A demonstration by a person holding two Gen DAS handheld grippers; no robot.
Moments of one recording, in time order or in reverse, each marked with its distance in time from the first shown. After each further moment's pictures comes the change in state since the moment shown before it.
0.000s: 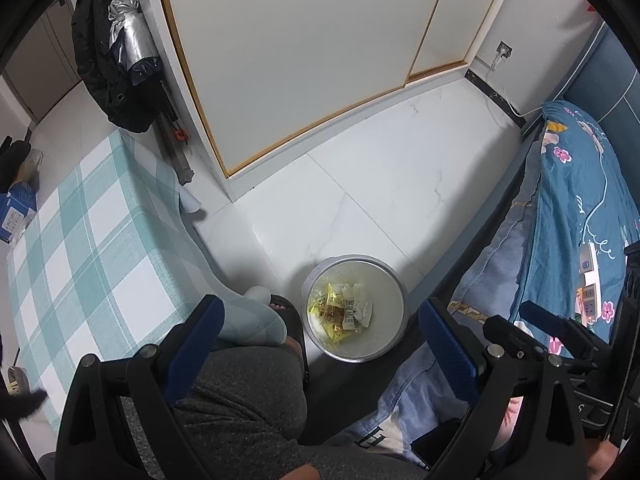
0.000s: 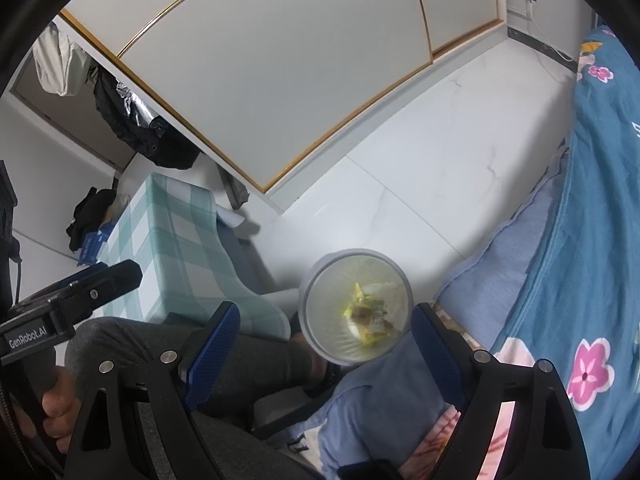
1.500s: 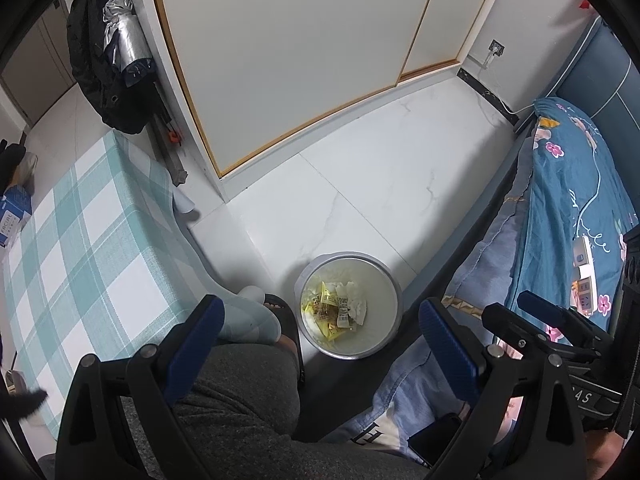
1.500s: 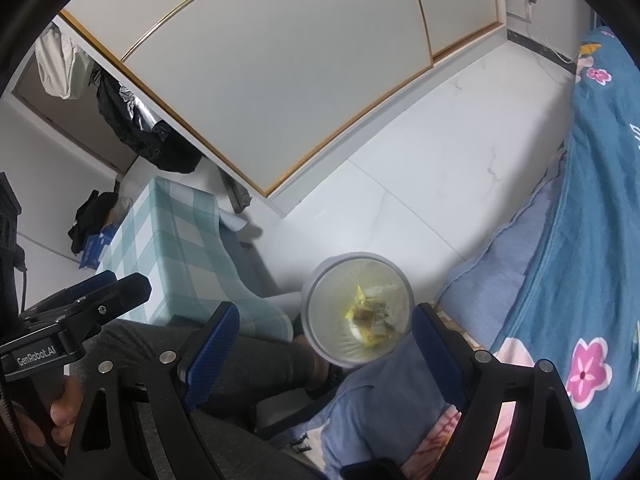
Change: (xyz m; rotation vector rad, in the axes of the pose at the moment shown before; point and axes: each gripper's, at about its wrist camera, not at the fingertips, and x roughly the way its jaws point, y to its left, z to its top) left arm 0.000 -0.002 -0.003 0.014 -0.003 -0.022; right arm -0.006 -0.001 0.002 0.004 -0.014 0.008
